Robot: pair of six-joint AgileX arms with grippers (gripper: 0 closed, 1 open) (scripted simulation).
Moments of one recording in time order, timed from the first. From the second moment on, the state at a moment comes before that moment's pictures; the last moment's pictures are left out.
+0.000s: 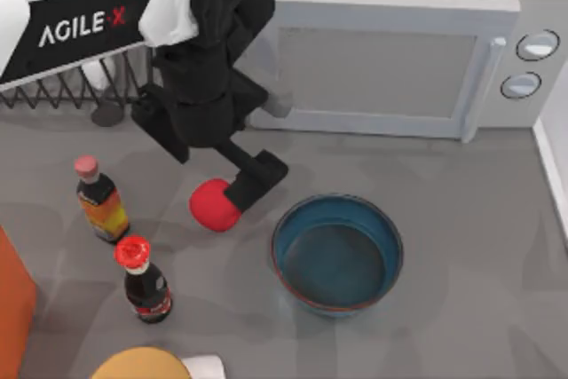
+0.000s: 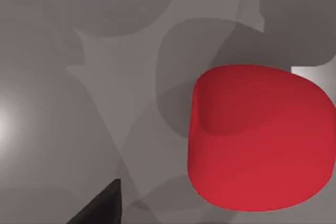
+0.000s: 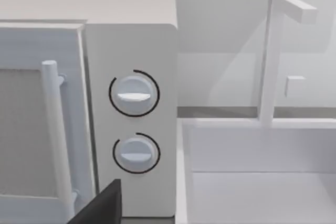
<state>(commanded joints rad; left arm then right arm) -0.53 2.08 1.62 -1.10 0.01 0.26 0.00 0.00 0.00 0.00 0.00 0.00</state>
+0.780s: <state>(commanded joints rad) -0.53 2.18 1.48 -0.86 0.01 0.26 0.00 0.00 0.00 0.00 0.00 0.00</state>
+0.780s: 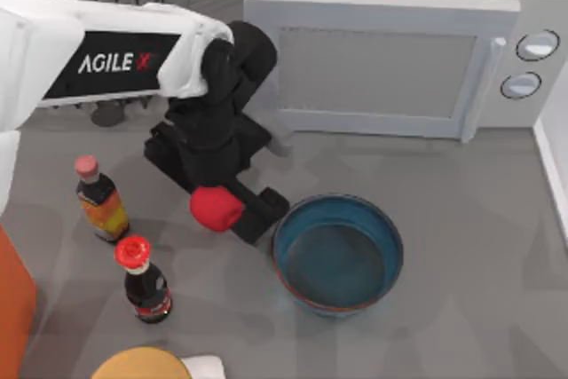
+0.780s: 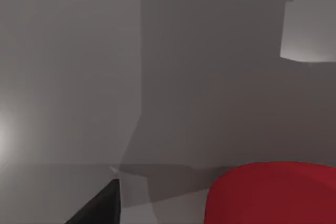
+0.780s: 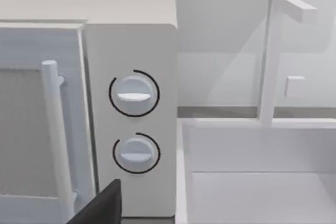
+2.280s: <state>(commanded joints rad) -0.53 2.15 1.50 -0.89 0.01 0.26 0.00 0.00 0.00 0.00 0.00 0.00</state>
